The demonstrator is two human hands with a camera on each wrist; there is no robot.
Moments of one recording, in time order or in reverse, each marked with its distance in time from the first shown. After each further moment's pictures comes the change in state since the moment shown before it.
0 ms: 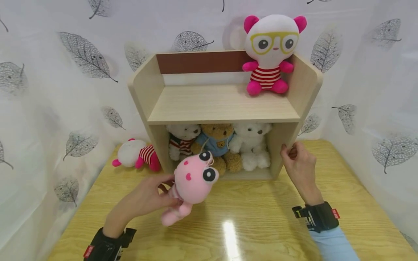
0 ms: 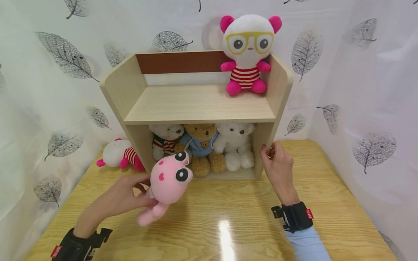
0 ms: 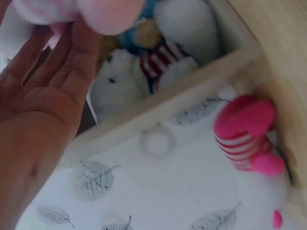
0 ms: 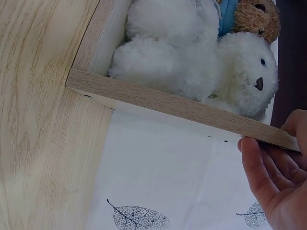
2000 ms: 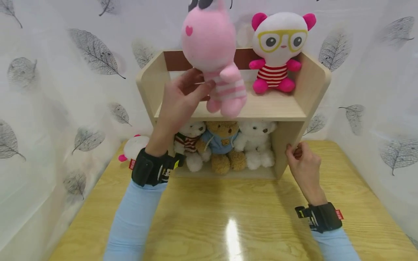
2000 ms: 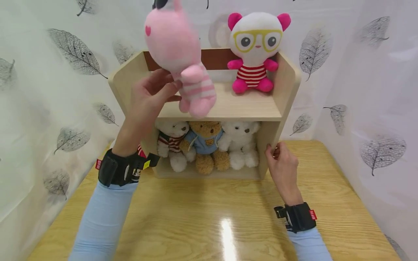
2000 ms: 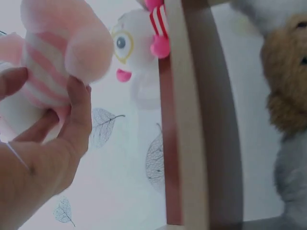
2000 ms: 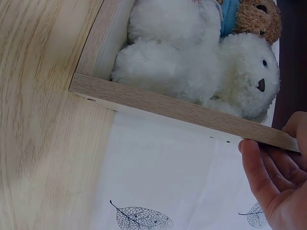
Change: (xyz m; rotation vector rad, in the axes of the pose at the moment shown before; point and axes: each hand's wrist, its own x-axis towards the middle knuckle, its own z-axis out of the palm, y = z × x) left_hand 0.145 0.137 -0.081 -0.578 0.480 0.274; right_hand -0.002 -0.004 0.002 0.005 0.019 -0.006
